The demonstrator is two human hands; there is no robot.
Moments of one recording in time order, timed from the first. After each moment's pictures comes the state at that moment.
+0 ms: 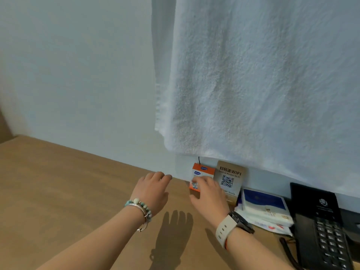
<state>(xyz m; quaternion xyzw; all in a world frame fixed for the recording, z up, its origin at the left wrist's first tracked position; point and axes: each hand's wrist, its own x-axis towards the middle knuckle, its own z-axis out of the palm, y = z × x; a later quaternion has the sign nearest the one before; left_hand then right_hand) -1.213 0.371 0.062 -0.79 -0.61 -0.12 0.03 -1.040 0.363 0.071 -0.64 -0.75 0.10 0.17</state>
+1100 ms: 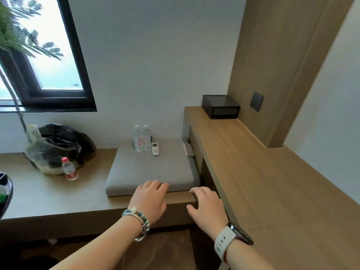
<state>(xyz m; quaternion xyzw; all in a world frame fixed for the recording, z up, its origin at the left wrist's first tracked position) -1.786 0.051 0.024 -0.33 -0.94 -0.04 0.05 -1.707 0.202 0.019 -0.13 -0.97 0.21 0.05</state>
